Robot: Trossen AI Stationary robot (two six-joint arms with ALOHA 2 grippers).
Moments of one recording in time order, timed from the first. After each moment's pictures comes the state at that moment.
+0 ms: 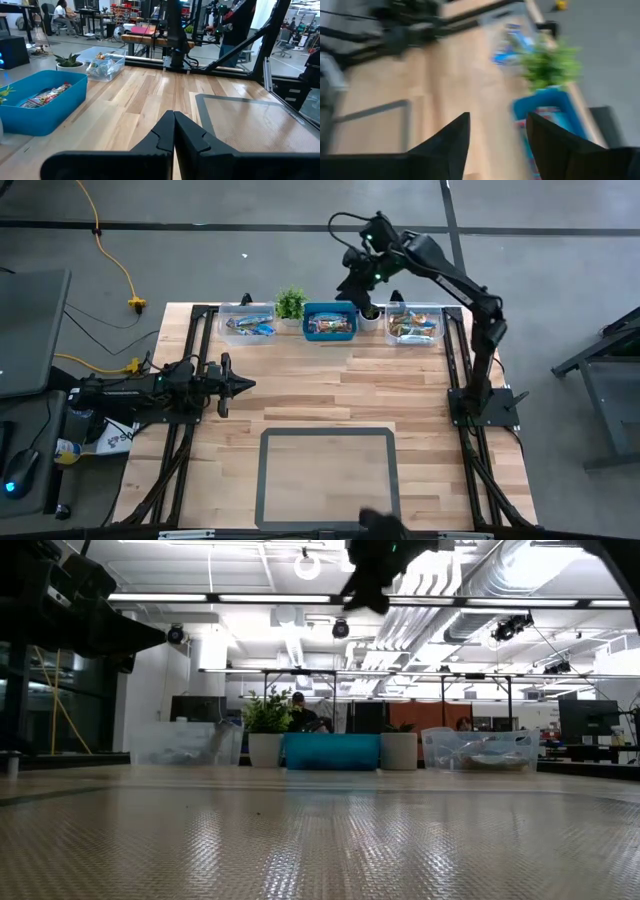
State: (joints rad) left arm 0.05 0.05 0.02 0.00 -0.04 -0.08; right arm -0.66 1.90 2.15 -1.08 -0.54 -0.18
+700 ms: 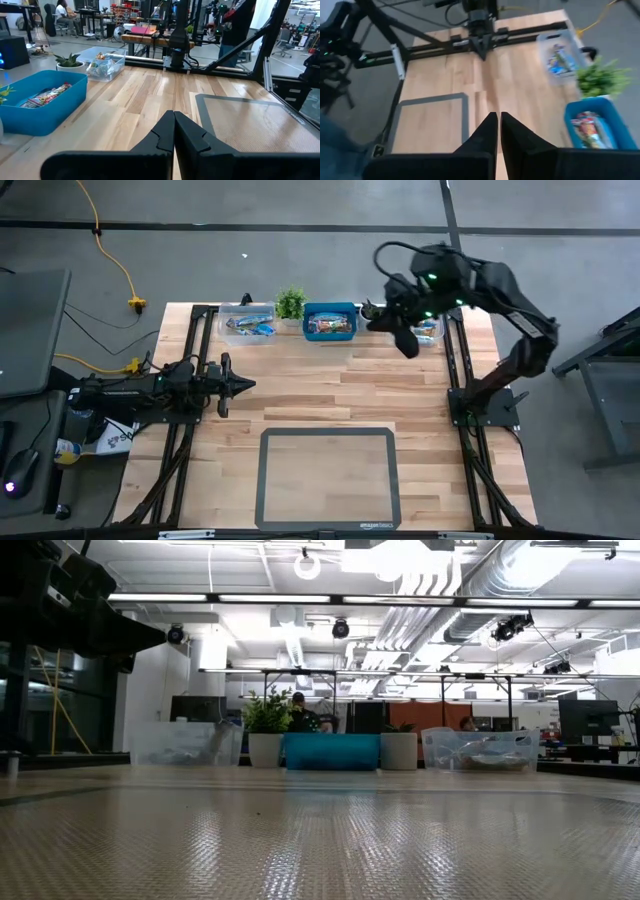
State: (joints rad) left arm 0.05 0.05 0.02 0.00 -0.04 -0.08; right arm -0.27 1.53 2.15 -1.24 -0.30 0.01
